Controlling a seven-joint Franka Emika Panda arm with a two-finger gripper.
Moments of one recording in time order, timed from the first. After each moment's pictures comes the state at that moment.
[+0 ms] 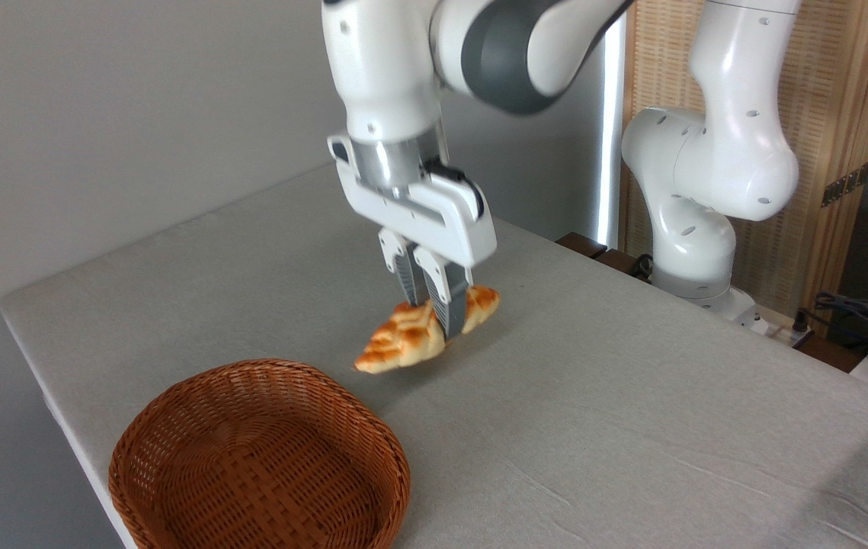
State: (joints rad) arm -0.15 -0.28 0.08 -2.19 0.00 1.87 0.70
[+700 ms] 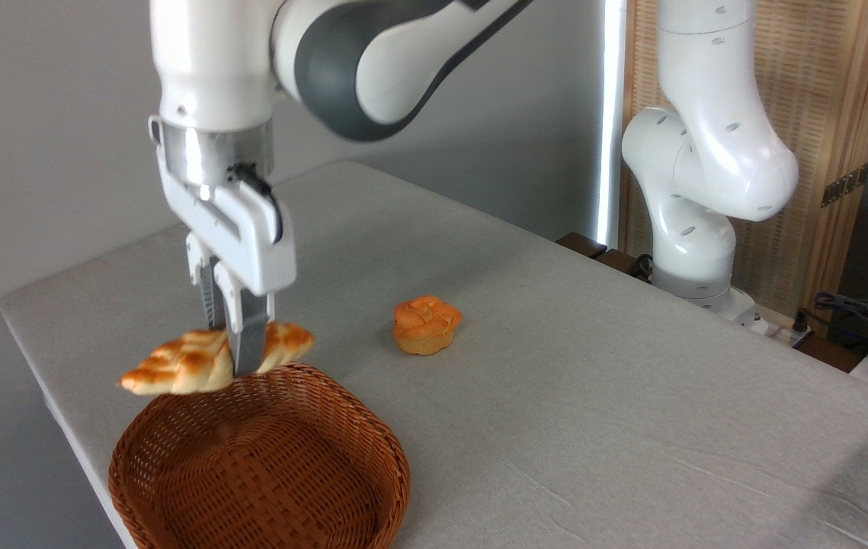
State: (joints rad) arm -0.16 0.15 0.04 -1.71 -0.09 2.05 0.72
